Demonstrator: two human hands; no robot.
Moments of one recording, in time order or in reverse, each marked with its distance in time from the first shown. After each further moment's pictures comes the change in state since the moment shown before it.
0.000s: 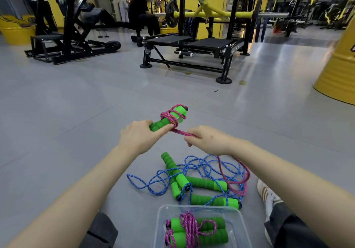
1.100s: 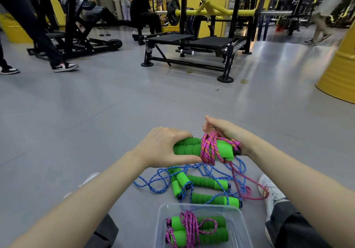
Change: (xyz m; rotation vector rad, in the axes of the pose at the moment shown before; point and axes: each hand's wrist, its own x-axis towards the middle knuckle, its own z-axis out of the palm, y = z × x) left_hand -0.027 0.028 0.006 -0.117 0.087 0.827; right_hand 0.002 0.055 -0.001 1.136 0.005 0.115
